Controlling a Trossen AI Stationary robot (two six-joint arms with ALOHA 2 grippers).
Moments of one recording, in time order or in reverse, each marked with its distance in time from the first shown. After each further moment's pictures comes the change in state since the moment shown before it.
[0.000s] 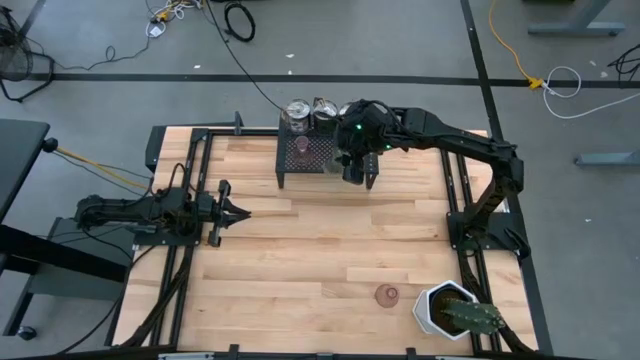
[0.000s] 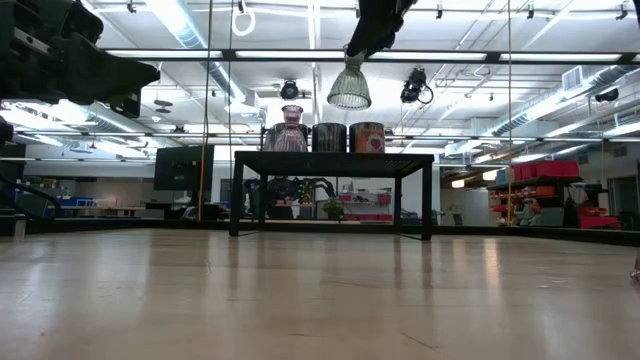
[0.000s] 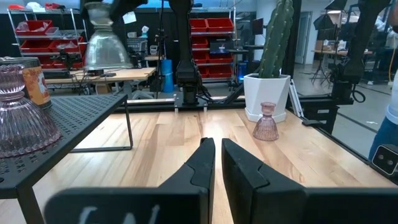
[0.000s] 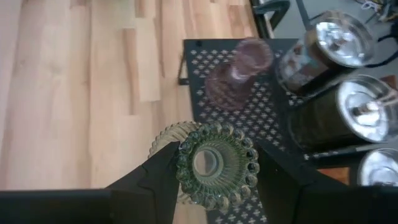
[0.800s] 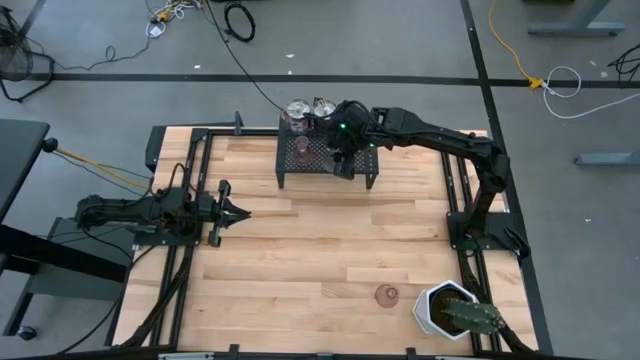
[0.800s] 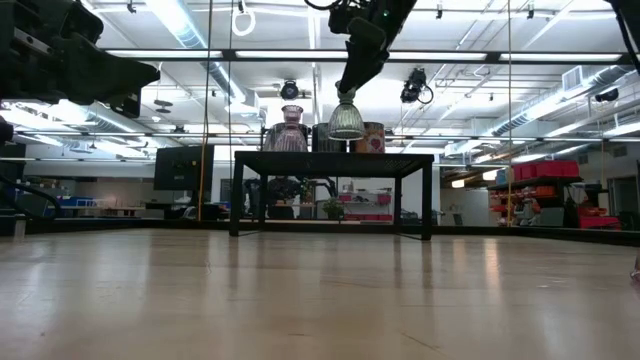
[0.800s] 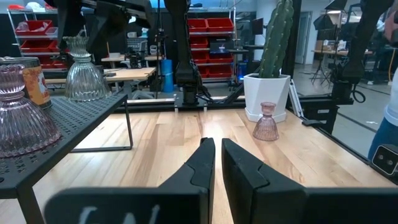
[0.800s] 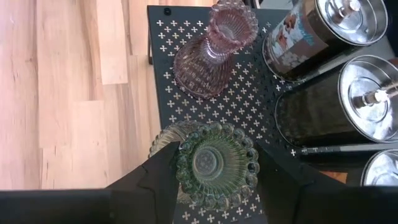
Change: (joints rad) left arm 0.000 0.000 0.000 0.000 0.000 0.000; right arm -0.048 0.104 0.000 0.025 0.060 -0.057
